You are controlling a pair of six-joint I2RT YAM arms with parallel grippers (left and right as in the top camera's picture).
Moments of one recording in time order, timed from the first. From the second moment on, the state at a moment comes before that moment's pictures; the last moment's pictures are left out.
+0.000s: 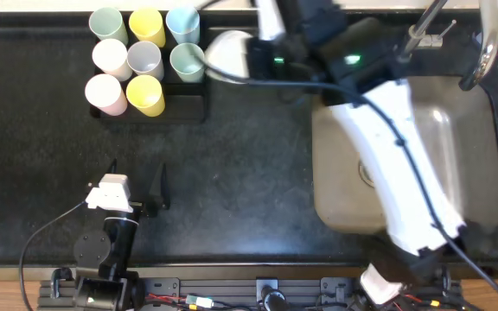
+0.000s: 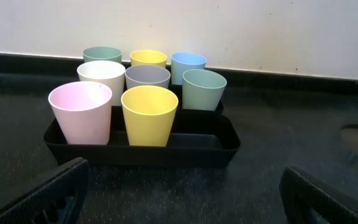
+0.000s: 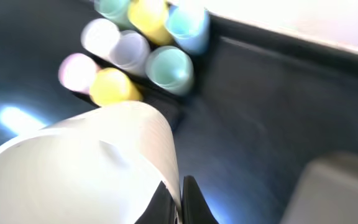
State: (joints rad) left arm -0.10 0.01 0.01 -0.08 0.04 -0.12; right arm 0.56 1.88 2.31 -1.30 -0.13 0.23
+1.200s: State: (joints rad) left arm -0.10 0.01 0.01 -0.08 0.04 -0.12; right arm 0.73 2.38 2.35 -1.19 0.03 0.49
